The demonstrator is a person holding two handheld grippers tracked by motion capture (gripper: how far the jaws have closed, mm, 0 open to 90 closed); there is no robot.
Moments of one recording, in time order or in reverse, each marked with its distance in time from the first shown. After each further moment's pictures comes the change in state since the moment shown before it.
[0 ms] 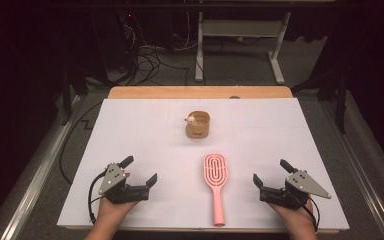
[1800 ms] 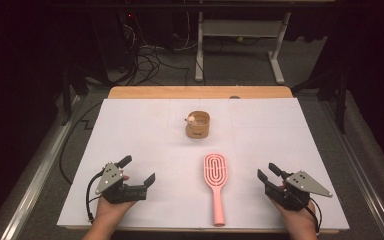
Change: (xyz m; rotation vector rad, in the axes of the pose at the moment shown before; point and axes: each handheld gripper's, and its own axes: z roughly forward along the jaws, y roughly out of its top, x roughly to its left) left arm 0.004 0.001 -0.004 -0.014 -0.006 -0.005; right arm 0.000 0.001 -0.004 0.068 0.040 0.029
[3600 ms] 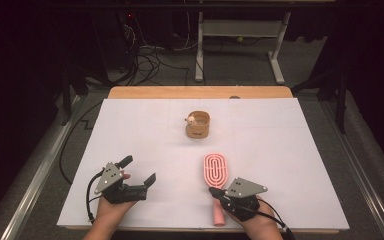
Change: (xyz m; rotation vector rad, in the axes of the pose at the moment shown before) left arm 0.000 0.000 0.000 -0.016 -0.021 -0.018; right arm 0.111 0.018 0.046 0.259 0.382 -0.237
